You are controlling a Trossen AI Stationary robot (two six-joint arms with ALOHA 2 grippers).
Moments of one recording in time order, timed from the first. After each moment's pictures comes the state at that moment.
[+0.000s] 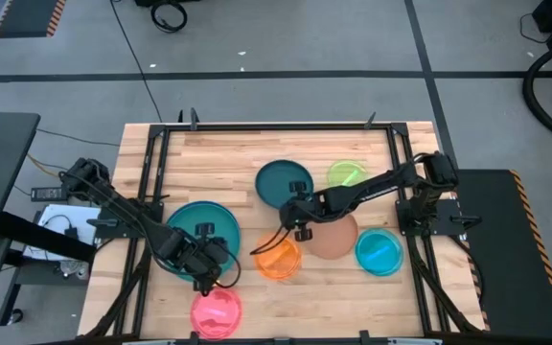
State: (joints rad) left arm -0.62 1.49 1.04 -0.81 -0.31 -0.59; right arm 0.14 1.81 1.18 -0.41 0.38 -0.18
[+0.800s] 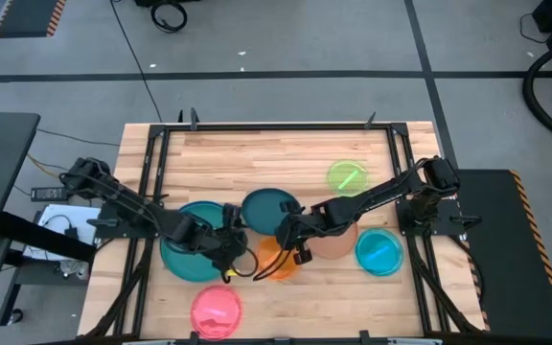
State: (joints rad) left arm -0.44 1.50 1.04 -0.56 -0.53 0.07; right arm 0.24 1.81 1.25 -0.36 0.17 -0.13
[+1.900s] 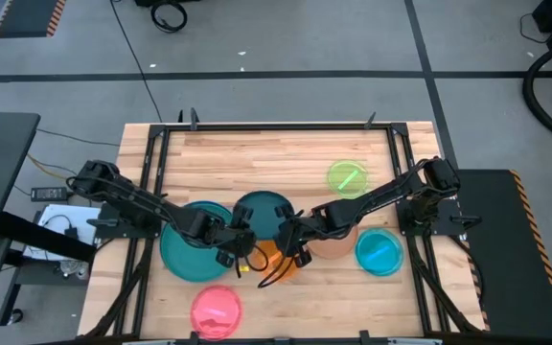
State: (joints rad) left arm -0.37 1.59 1.04 -0.52 -0.40 0.23; right arm 0.26 1.81 1.25 -0.28 0.21 -0.30
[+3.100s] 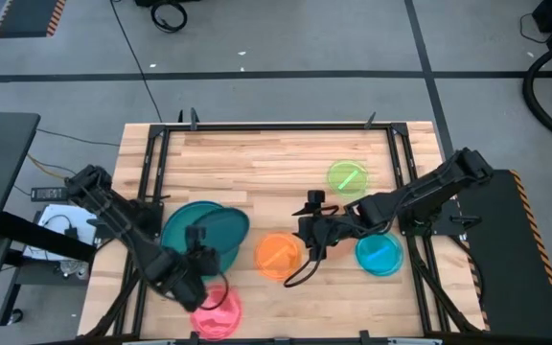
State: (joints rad) left arm -0.80 1.58 1.28 -1.19 -0.53 -0.72; right arm 0.37 1.53 1.14 -0.41 0.49 0.03
